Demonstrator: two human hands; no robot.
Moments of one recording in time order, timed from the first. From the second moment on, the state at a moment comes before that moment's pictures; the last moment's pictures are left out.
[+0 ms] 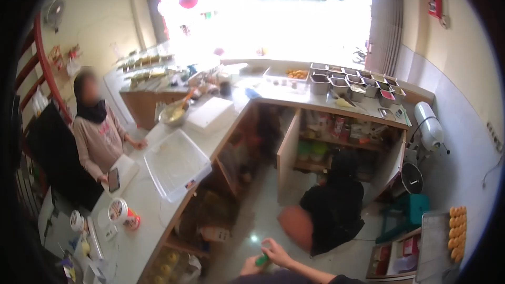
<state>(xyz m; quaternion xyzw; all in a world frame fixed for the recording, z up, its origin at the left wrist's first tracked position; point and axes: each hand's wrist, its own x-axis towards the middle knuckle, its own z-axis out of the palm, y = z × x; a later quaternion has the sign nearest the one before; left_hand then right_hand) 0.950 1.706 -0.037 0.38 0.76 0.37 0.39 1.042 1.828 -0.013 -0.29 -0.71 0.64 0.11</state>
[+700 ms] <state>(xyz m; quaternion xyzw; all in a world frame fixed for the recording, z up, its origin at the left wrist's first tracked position) 0.932 1.720 -0.040 0.41 0.76 0.34 0.36 1.020 1.843 -0.013 -0.21 -0.78 0.58 0.13</state>
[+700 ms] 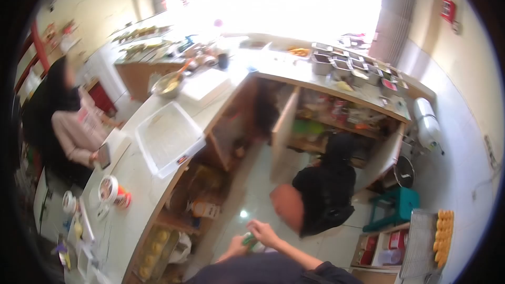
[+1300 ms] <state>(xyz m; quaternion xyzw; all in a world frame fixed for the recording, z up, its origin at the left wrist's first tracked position) 0.932 1.708 -0.022 0.28 0.80 0.49 0.20 1.027 1.826 -0.038 -0.04 -0.95 0.31 0.04</state>
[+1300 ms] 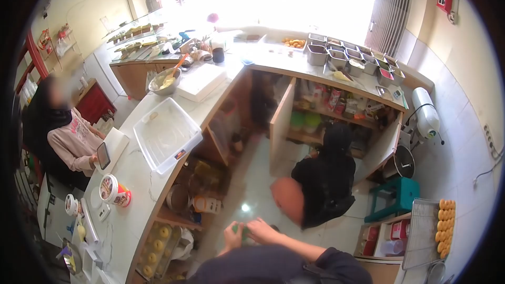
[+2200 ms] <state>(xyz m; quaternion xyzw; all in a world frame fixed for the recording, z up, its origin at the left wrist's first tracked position) 0.877 1.787 -0.077 0.45 0.61 0.12 0.64 1.034 1.808 -0.020 -0.24 -0.82 0.51 0.07</state>
